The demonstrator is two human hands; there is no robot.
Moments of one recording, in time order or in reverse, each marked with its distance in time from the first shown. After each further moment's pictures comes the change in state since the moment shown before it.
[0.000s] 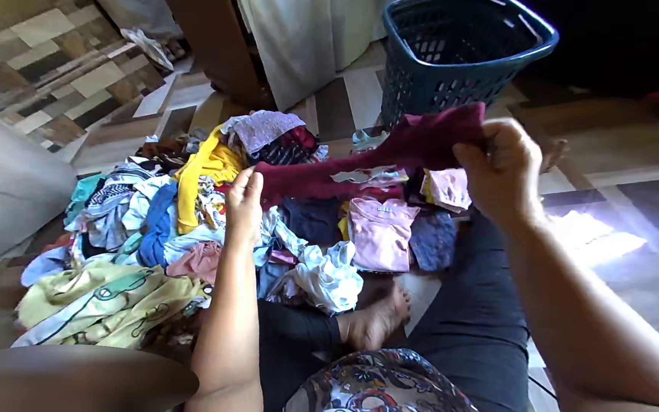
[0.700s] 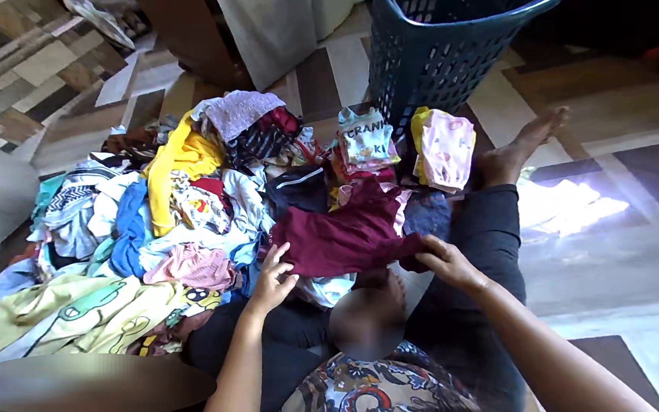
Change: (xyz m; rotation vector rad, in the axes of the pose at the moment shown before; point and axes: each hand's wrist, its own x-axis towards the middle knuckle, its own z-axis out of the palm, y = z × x) left_hand -0.136 -0.121 -0.010 0.321 -0.496 -0.013; right_hand -0.181 0.068 0.024 0.199 -0.539 0.558
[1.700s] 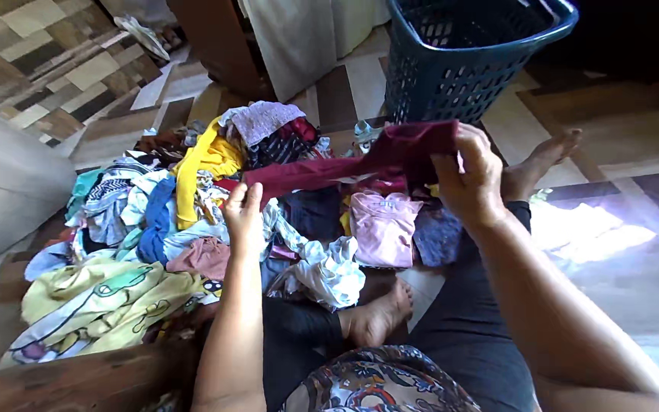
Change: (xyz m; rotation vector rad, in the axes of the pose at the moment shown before) left_hand 0.099 0.087 -0.075 -0.288 0.660 -0.045; right_hand 0.110 -0.132 -0.047 -0.308 0.544 -0.759
